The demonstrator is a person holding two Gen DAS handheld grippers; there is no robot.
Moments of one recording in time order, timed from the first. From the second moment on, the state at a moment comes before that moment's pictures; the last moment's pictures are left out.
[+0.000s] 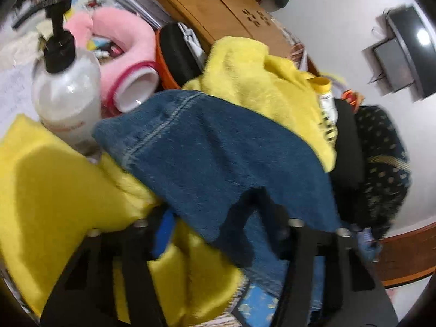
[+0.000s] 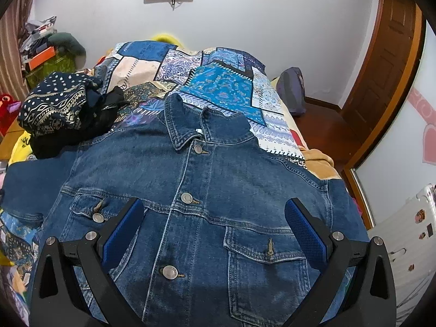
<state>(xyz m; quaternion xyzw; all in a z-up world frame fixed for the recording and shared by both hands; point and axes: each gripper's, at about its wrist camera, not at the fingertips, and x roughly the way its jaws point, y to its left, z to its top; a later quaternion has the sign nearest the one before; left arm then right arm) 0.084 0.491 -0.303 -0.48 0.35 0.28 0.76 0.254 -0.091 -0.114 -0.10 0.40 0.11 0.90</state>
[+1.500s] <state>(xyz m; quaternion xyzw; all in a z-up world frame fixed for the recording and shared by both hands) 0.328 -0.010 -0.129 -0.06 0.42 -0.13 0.90 0.244 -0.229 -0.098 -0.04 0.37 0.07 0.93</state>
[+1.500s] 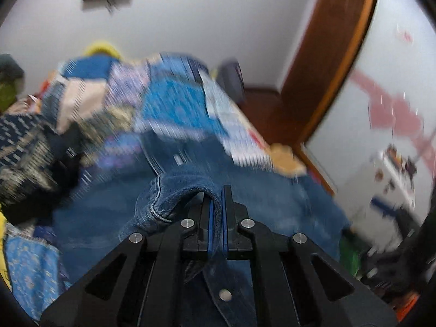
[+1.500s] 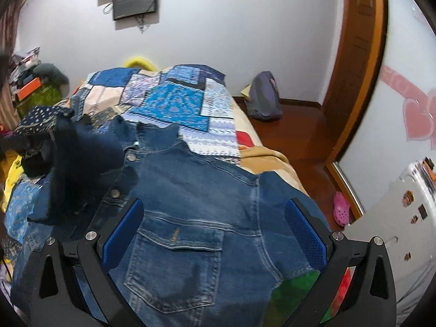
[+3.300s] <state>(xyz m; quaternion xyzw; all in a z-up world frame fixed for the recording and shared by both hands) 0.218 0.181 -0.250 -0.07 0.53 0.08 0.84 0.302 -0.124 -0.089 -0.12 0.38 0.24 0.89</state>
